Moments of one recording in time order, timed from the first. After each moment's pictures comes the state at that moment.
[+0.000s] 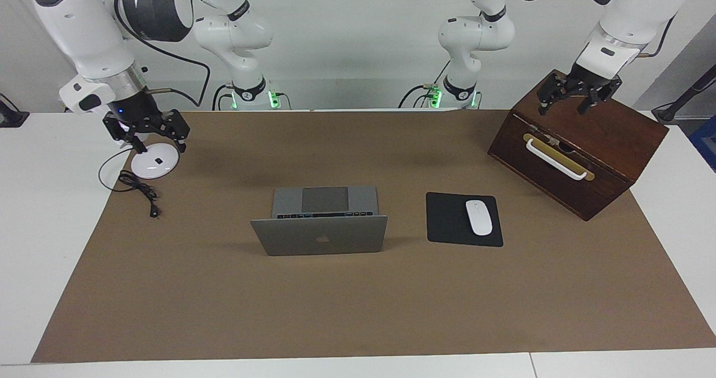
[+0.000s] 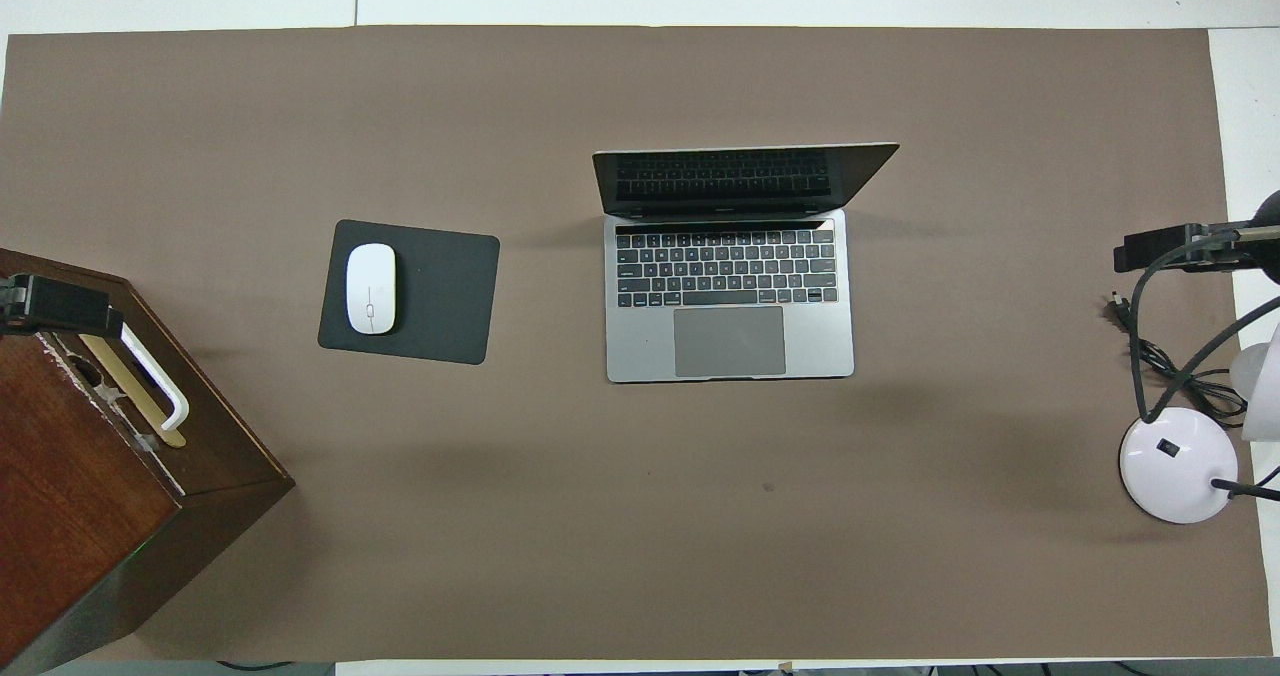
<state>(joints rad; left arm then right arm) -0.09 -0.11 0.08 -1.68 0.00 1.52 0.05 0.03 -0.08 -0.13 -1.83 0.02 1.83 -0.08</state>
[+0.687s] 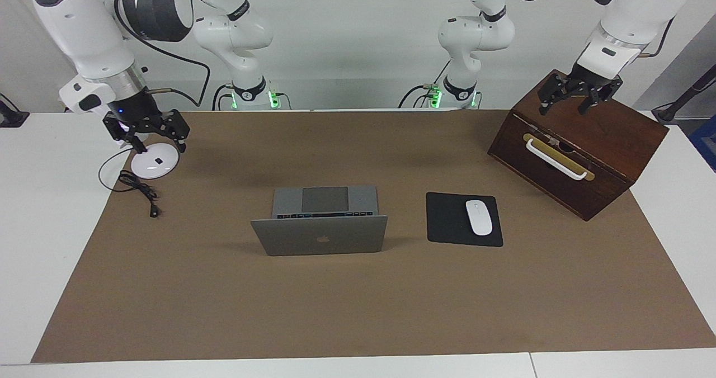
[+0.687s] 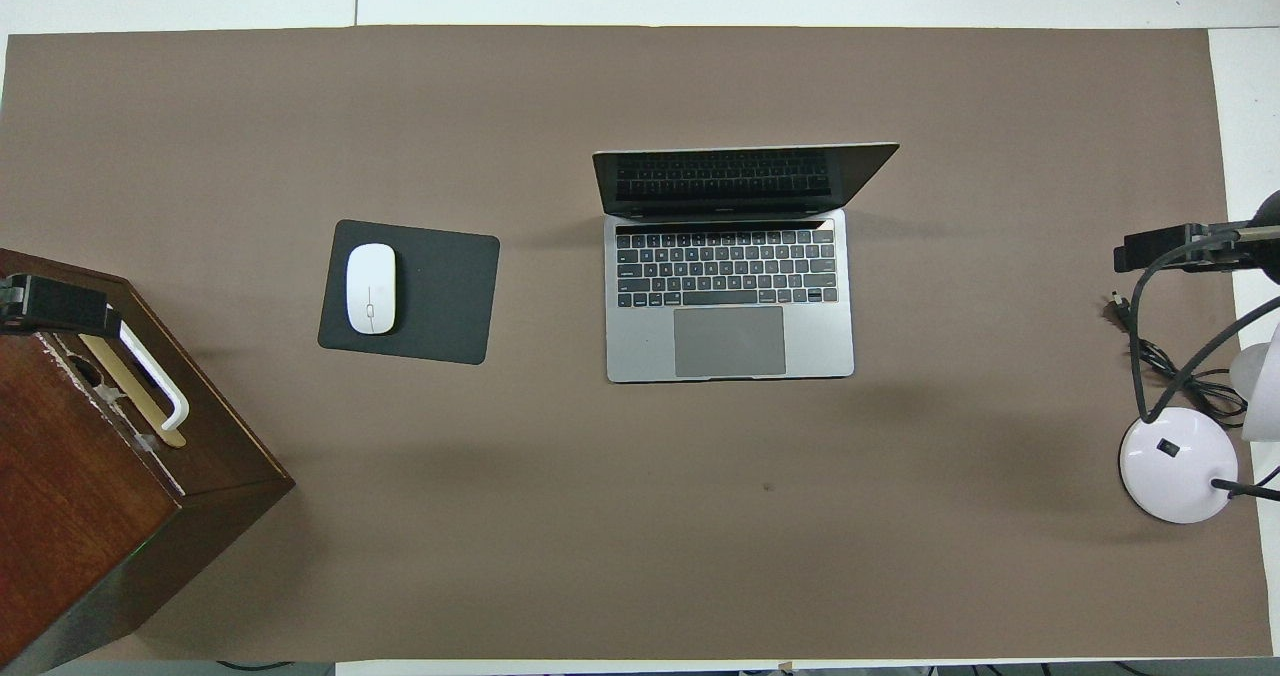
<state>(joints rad) -0.09 -0.11 0.08 -1.68 0.00 1.52 0.05 0.03 -0.08 -0.13 -1.83 0.02 1.83 -0.08</state>
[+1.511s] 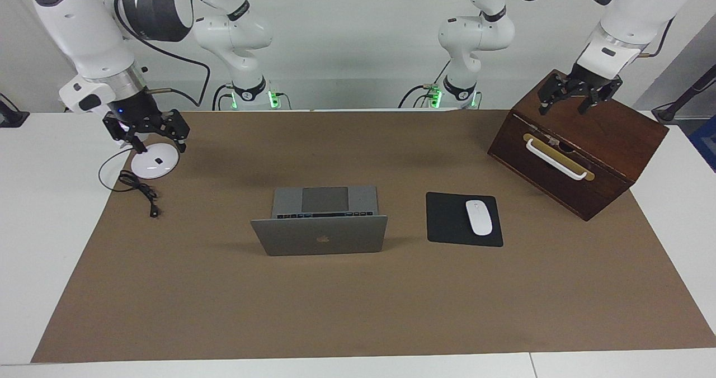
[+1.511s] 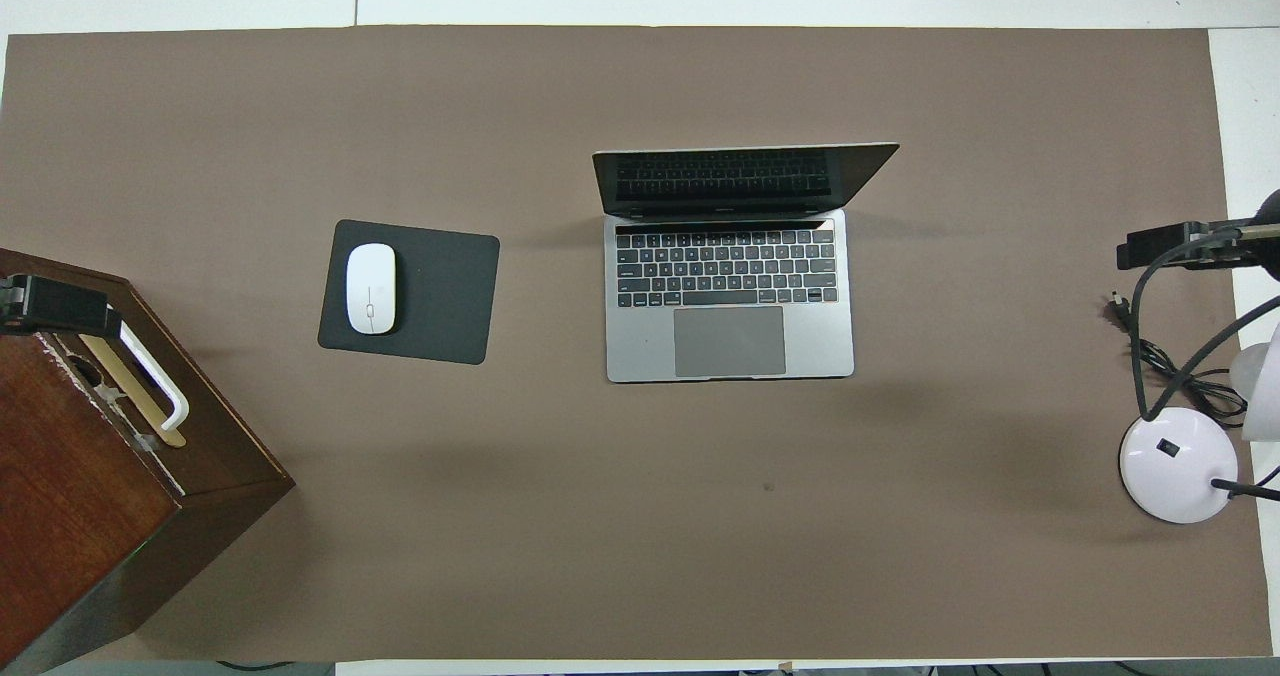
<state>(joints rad) -0.09 -0.11 0.08 -1.68 0.00 1.52 0.05 0.03 -0.08 -0.13 -1.83 0.02 1.84 -0.08</state>
